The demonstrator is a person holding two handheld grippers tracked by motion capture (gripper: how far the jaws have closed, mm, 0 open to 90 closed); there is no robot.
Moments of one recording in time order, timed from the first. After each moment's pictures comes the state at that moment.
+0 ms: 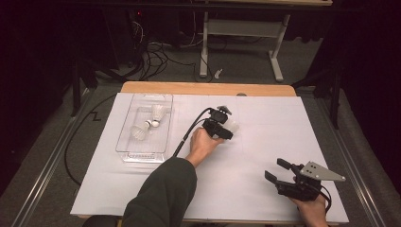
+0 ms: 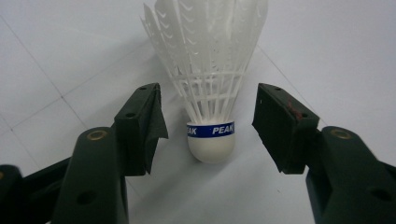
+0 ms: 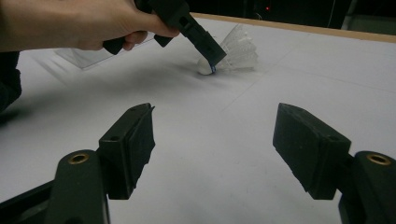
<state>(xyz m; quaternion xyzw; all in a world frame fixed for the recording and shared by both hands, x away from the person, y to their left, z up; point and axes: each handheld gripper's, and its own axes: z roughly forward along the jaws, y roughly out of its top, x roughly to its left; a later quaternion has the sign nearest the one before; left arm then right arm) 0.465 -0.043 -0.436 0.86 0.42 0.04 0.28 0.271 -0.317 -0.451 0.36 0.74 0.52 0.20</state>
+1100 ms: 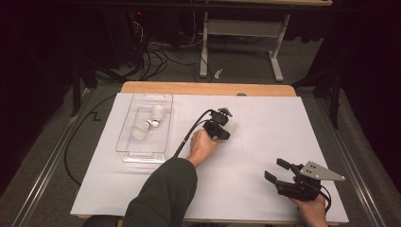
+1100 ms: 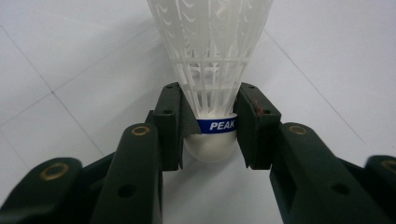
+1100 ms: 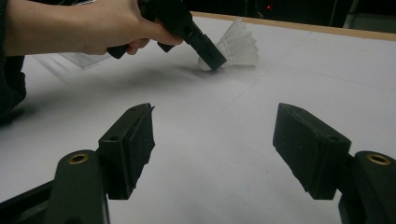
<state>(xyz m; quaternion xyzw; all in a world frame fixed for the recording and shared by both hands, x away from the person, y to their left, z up) 0.466 -0.047 -0.443 0.87 0.41 0.05 0.26 0.272 -0.317 -0.452 0.36 0.74 0.52 0.20</state>
